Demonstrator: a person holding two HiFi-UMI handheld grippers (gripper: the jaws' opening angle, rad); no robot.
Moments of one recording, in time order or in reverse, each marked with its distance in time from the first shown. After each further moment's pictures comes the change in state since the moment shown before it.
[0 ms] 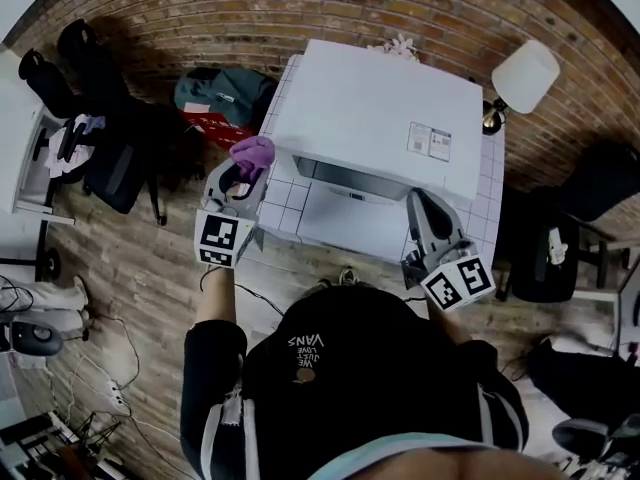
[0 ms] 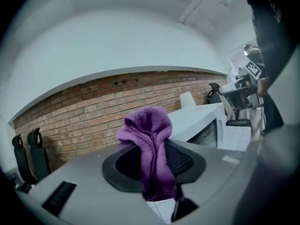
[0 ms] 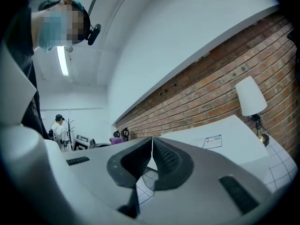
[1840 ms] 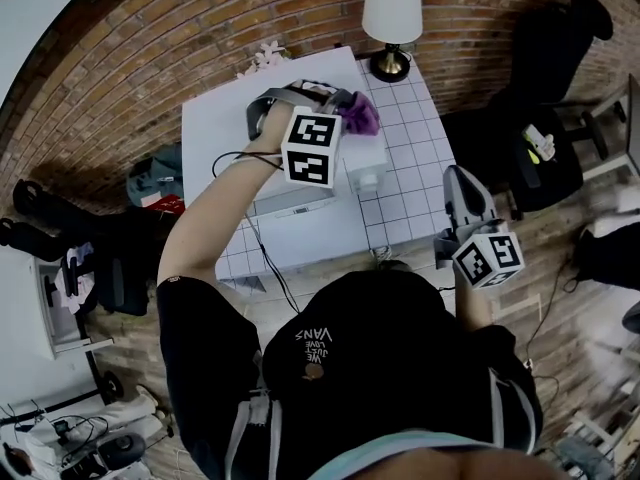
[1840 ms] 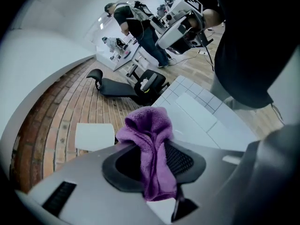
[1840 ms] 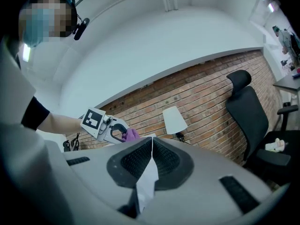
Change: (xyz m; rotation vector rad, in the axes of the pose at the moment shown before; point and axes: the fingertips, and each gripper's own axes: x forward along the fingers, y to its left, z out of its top) left arm 0.230 -0.311 0.134 1.335 0.125 -0.896; right arm -0.190 -0.166 0.034 0.046 -0.158 -0.571
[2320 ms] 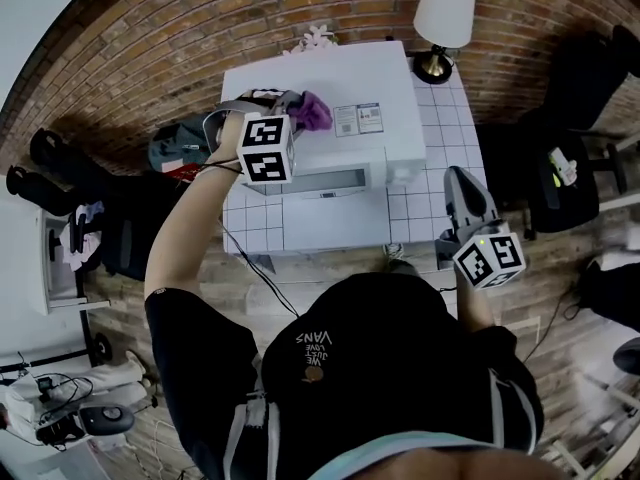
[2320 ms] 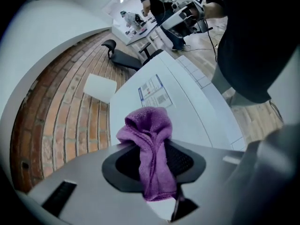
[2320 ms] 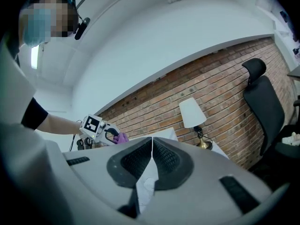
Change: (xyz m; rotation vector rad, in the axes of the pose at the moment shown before) left arm -0.070 -0.079 -0.146 -0.235 0.233 0.007; right arm 0.026 0.062 -0.022 0.008 0.057 0.140
